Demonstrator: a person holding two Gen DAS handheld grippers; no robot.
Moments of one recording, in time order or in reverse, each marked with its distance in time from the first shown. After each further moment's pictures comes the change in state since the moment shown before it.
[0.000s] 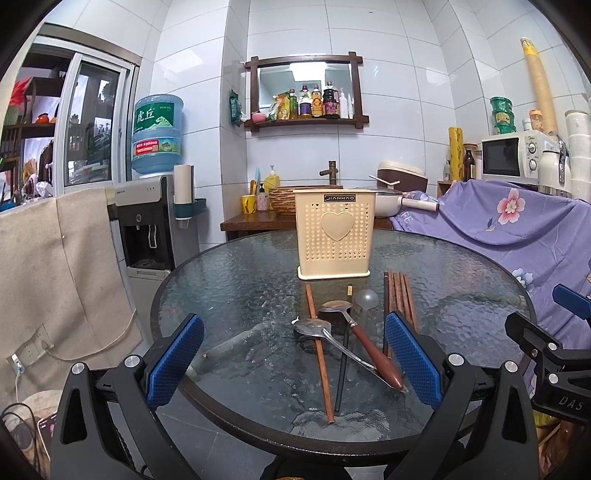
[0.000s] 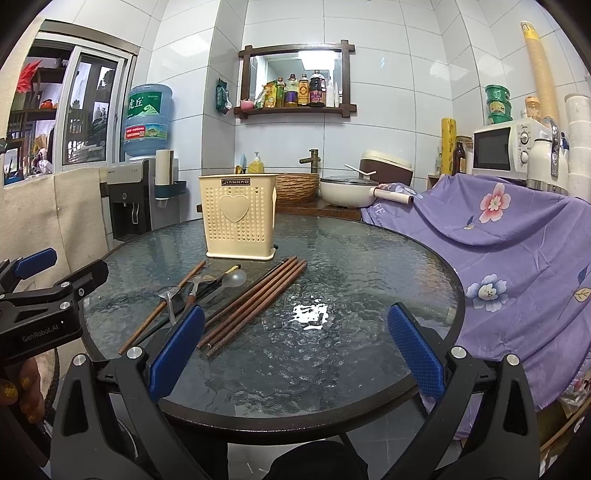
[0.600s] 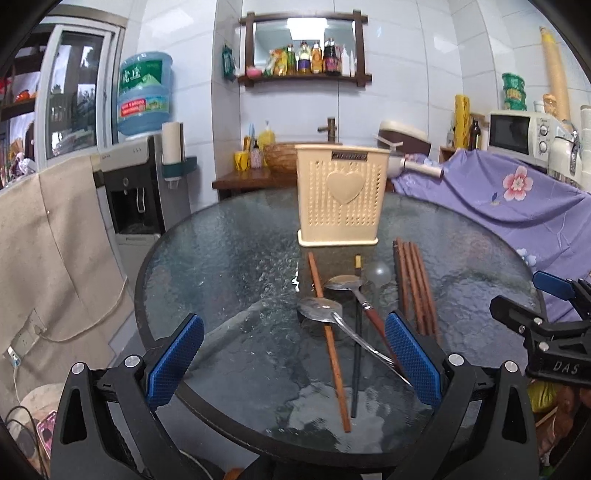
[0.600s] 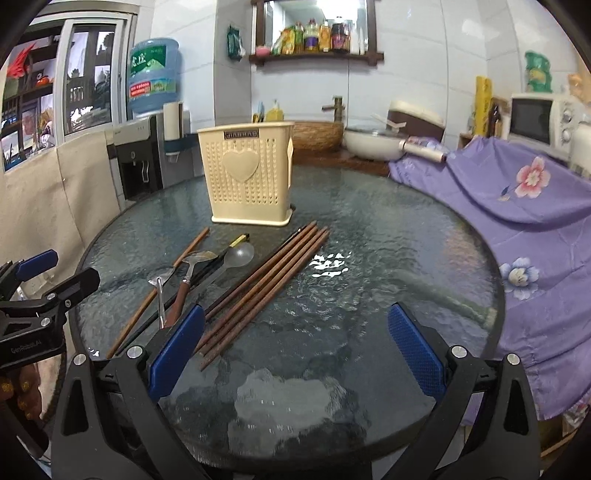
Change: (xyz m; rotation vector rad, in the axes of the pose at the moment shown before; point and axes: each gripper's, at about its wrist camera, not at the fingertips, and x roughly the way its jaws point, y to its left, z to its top) left arm 0.057 0.018 0.015 -0.015 0.217 -0.033; right arm 0.086 -0.003 0.029 -0.002 0.267 0.109
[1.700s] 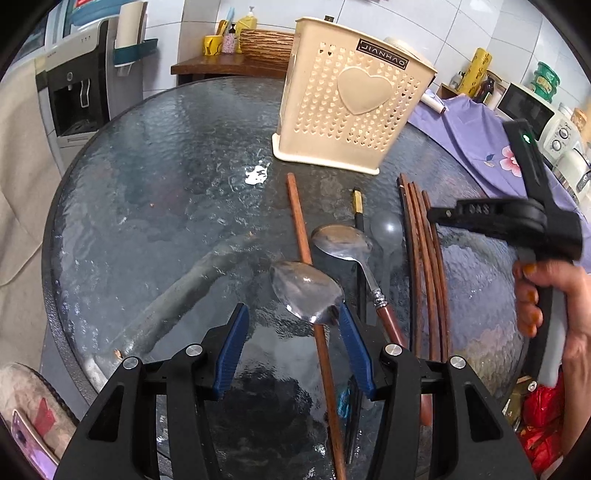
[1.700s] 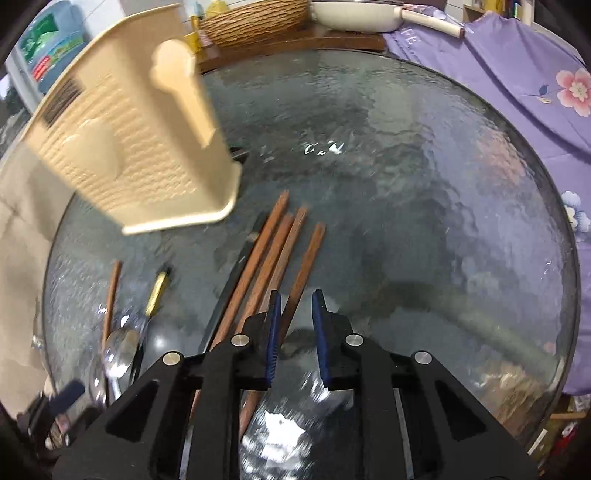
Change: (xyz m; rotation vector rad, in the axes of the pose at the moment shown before) left arm 0.097 0.018 0.017 -0.124 0.451 -0.221; right arm 0.203 -0.049 0.089 0.232 0.499 -0.027
